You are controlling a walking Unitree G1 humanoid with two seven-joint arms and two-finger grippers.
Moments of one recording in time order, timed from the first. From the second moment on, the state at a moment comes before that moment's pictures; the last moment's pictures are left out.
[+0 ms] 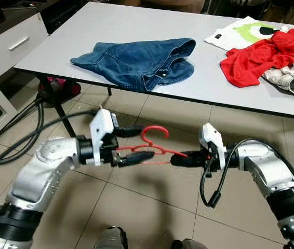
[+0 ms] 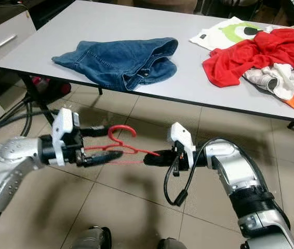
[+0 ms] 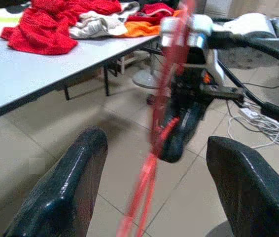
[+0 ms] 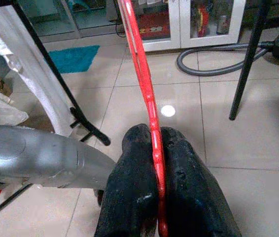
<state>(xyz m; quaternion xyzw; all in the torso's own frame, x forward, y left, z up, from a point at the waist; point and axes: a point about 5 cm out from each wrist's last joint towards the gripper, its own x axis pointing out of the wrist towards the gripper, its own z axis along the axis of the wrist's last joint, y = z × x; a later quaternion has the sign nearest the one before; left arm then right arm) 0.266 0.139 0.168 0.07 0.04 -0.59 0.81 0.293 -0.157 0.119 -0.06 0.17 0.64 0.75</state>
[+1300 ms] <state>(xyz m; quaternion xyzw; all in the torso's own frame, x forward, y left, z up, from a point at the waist) 0.275 0.136 0.152 0.09 0.06 -0.58 0.81 0.298 -0.157 0.126 -0.07 0.16 0.63 0.75</state>
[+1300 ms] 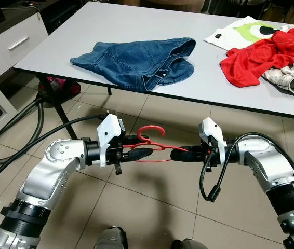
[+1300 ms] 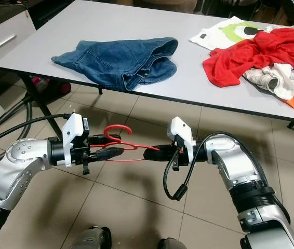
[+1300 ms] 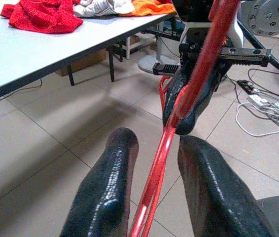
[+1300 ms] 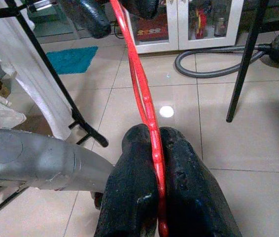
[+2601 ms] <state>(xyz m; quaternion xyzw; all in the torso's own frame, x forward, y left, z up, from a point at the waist) 0.270 0.135 0.156 0.09 0.05 -0.61 0.79 0.319 -0.165 0.149 -0.06 0.16 0.61 0.77</state>
